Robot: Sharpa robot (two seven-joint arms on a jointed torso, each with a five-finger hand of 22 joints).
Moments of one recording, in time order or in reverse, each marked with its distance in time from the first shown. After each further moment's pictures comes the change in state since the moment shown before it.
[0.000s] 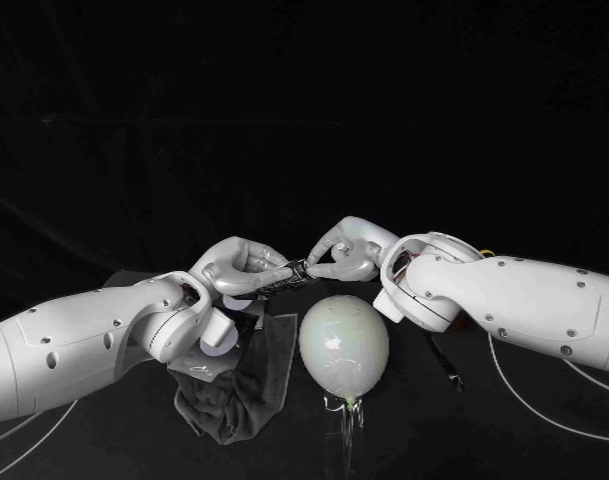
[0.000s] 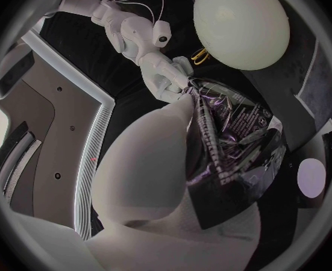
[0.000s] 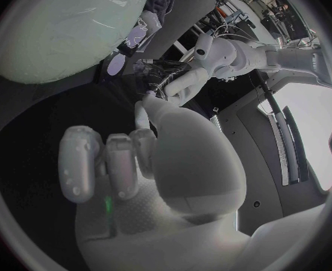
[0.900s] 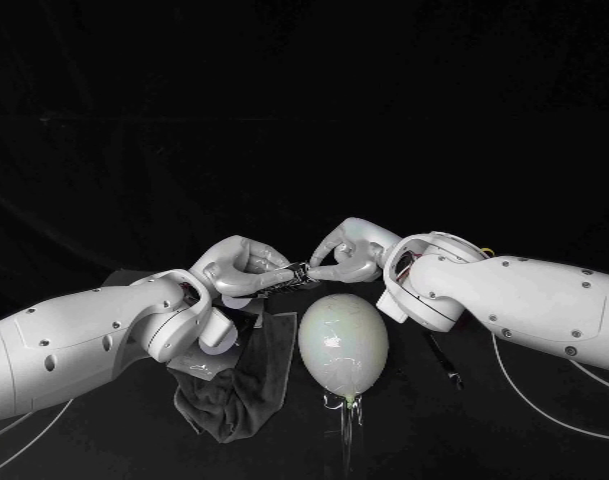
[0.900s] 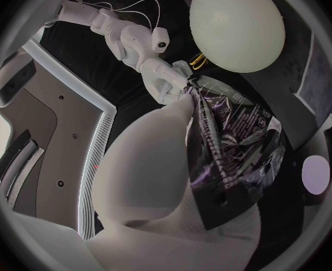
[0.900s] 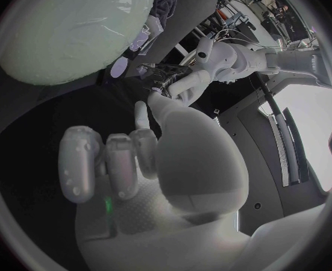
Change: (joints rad) left arm 0.001 -0.003 0.002 0.007 -0.067 0.003 -0.001; left_hand -0.001 -0.001 0.000 0.000 -0.004 0.000 0.000 -0.001 0.013 0.002 -0.002 0.000 0.000 0.000 0.000 0.000 0.001 0.007 -0.007 0.000 0.000 0.003; right arm -0.001 -0.017 -0.002 0.012 -0.011 0.016 -0.006; right_hand -0.091 -0.048 -0.059 0.048 -0.003 -0.005 0.005 0.000 -0.001 0.002 0.003 0.000 -0.004 -0.002 0.002 -0.001 0.001 0.000 -0.002 0.002 0.004 0.000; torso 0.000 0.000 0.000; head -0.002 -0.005
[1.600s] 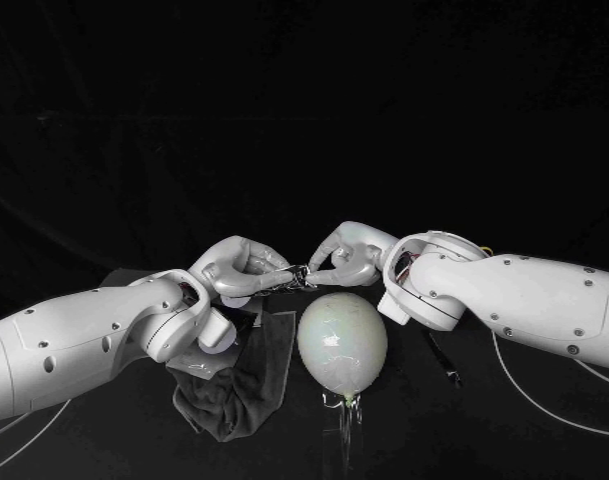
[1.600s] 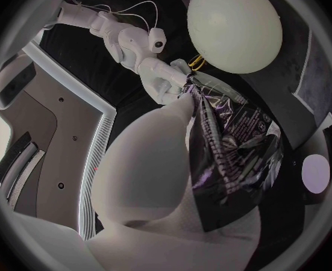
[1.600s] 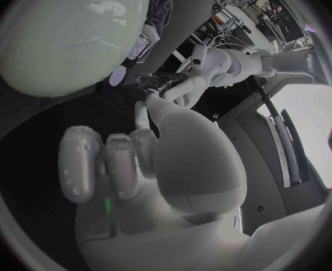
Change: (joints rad) left arm -0.001 0.003 -0.002 -0.002 -0.020 0.000 -0.003; left_hand -0.002 -0.003 -0.001 -0.001 0.003 0.000 0.000 -0.001 0.001 0.007 0.000 0.000 0.000 0.000 0.000 0.004 0.001 -0.001 0.000 0.000 0.004 0.001; right arm 0.002 -0.010 0.002 0.017 -0.001 0.066 -0.003; right_hand 0.036 0.024 0.010 -0.021 0.001 0.000 0.000 0.000 -0.001 0.000 0.000 0.000 0.002 0.000 0.000 0.000 -0.001 0.000 0.000 0.000 0.000 0.000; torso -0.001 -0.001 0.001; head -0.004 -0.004
